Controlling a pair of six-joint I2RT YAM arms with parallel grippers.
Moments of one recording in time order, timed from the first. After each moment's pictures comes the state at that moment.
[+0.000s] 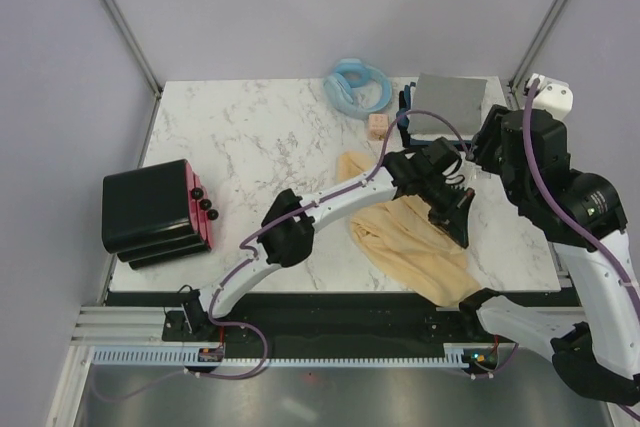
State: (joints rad) left arm -1.06 2.48 2.43 -0.71 0.87 -0.50; right arm 0.48 1.03 1.65 -1.10 0.60 0.49
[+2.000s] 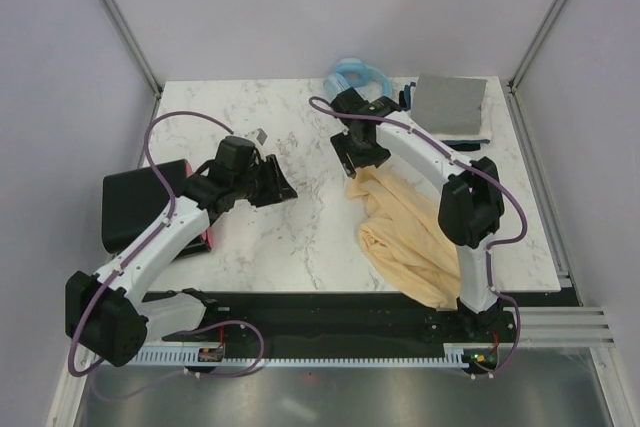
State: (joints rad) left arm -0.46 1.17 0.95 -0.54 0.20 -0.65; right arm 0.62 2.05 1.89 -1.08 0.16 0.17
